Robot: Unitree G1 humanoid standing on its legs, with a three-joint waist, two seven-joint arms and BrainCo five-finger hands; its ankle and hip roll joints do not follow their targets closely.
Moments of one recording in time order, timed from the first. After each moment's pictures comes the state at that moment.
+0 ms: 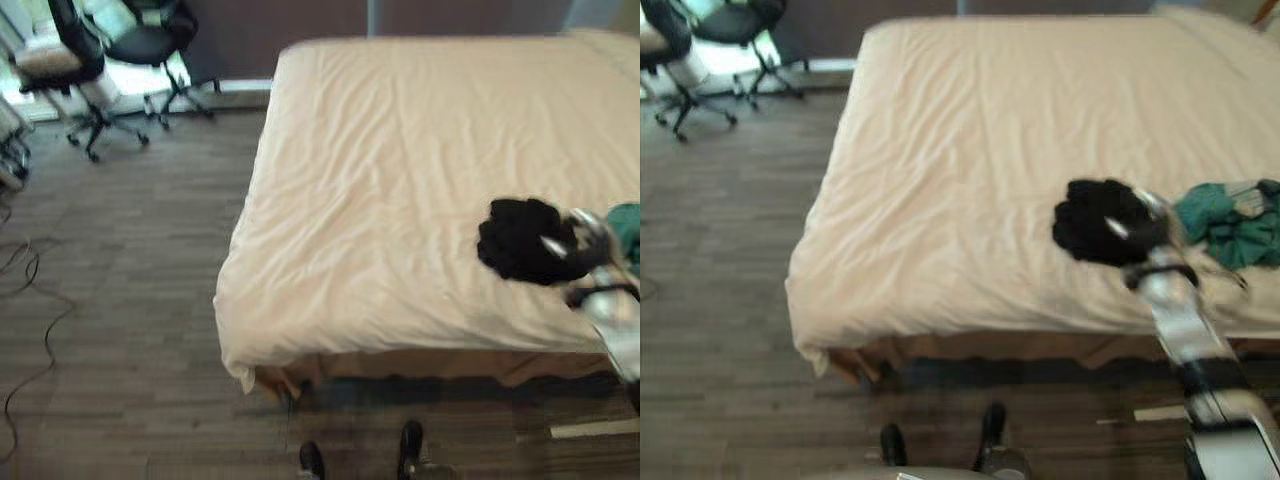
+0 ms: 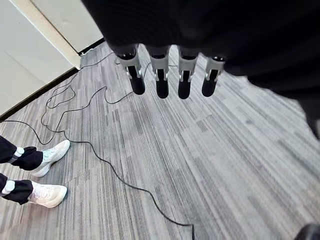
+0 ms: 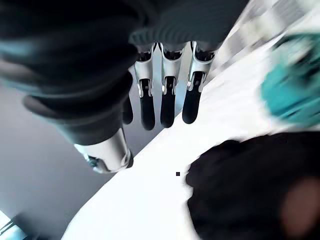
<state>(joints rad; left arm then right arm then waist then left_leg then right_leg) 0.17 0.43 -0.07 1.28 0.31 -0.01 0.20 -0.52 -0.80 0.19 0.42 0.01 -0.10 -0.29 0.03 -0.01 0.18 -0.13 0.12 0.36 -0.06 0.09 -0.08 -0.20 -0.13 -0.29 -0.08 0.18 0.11</state>
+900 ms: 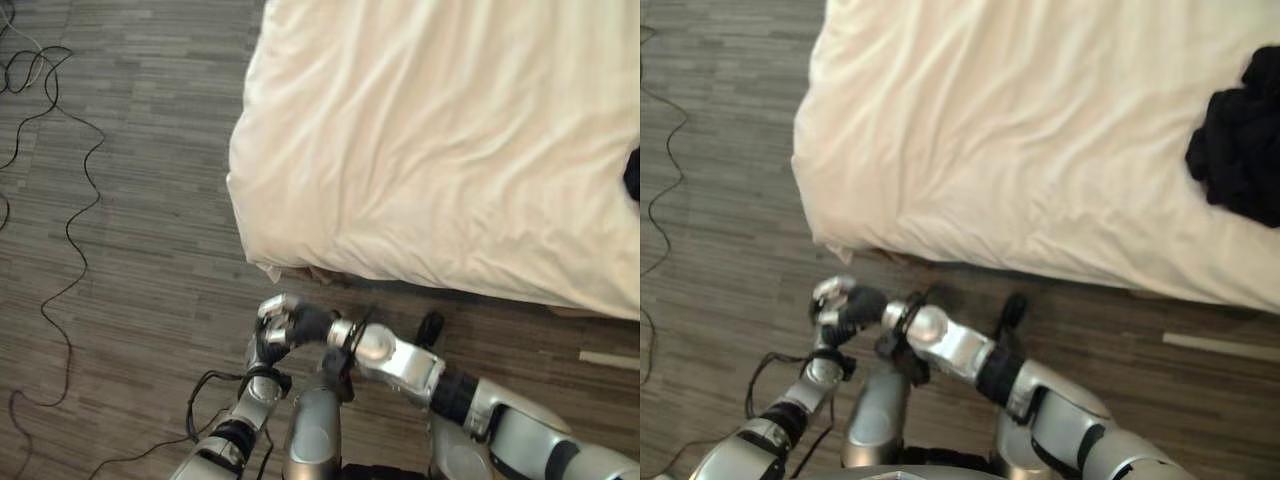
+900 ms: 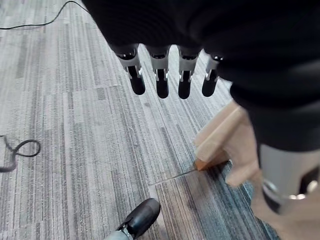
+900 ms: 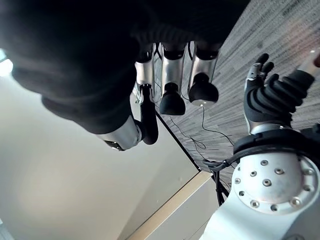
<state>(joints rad) -0.29 0.25 -0.30 1.06 0.02 -0.11 0.33 -0.59 -0.13 0.97 0.36 0.52 -0.09 0.11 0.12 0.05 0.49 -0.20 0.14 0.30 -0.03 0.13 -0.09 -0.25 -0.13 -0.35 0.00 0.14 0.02</state>
